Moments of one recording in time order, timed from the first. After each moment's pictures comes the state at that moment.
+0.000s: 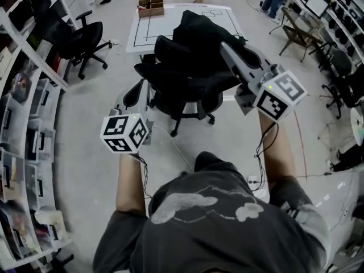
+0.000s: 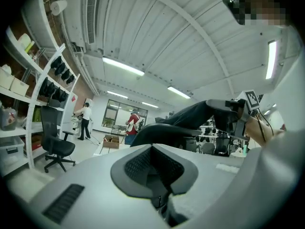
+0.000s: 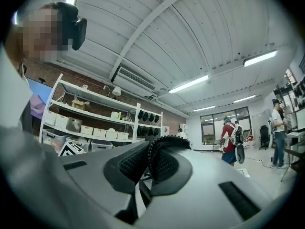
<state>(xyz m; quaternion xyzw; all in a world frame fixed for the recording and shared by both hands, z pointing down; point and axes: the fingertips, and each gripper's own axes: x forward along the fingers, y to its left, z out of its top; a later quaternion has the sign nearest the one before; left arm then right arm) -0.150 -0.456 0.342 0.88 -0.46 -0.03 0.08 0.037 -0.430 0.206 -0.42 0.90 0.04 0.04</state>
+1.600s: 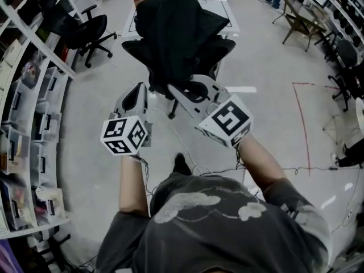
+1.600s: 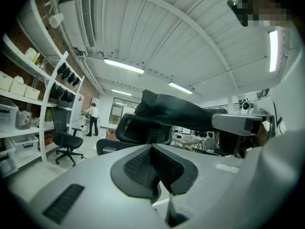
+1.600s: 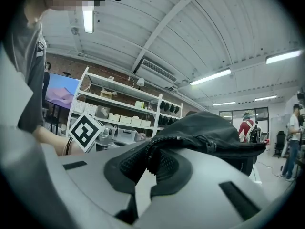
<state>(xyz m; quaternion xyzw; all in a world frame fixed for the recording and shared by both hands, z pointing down) -0.068 -0.290 0.355 0.86 -0.49 -0.01 0.09 0.010 -0.236 0.296 -0.34 0.94 0.06 -0.05</state>
